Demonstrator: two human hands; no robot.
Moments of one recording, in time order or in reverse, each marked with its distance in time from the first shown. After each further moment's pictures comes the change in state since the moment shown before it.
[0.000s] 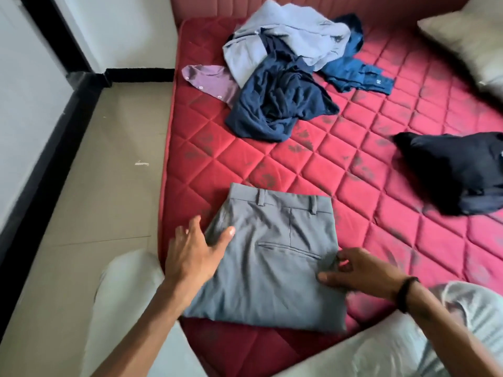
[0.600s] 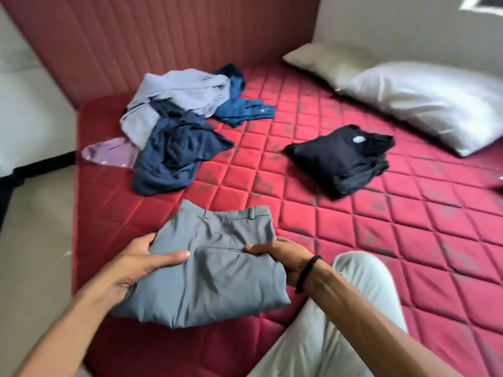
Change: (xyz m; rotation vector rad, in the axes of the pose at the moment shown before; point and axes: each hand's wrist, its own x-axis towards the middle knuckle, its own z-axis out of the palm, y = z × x) left_hand -0.002 0.124 -0.047 -0.453 -0.578 0.216; right_hand -0.029 -0.003 -0.029 1.193 0.077 -0.010
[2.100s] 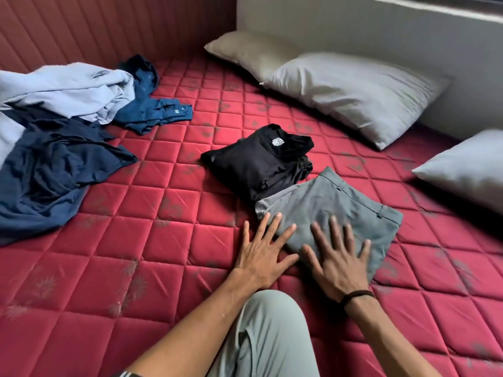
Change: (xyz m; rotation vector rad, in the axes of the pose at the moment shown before) left_hand 0.189 0.051 0.415 1.100 -0.105 0.897; right_hand -0.042 -0.013 -0.310 -1.465 1.174 -0.225
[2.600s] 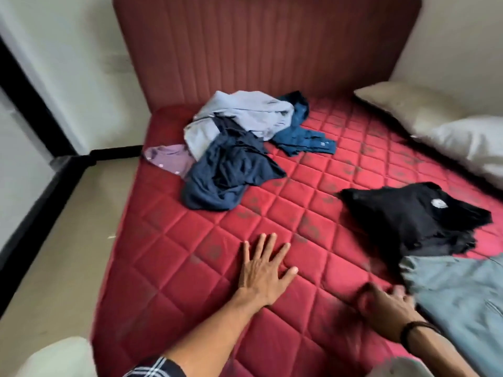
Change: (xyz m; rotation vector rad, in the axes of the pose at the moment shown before) left_hand -0.175 -0.194 -0.060 0.046 0.163 -0.604; right_hand 0.000 -0.180 0.011 -0.248 -0.532 -0.256
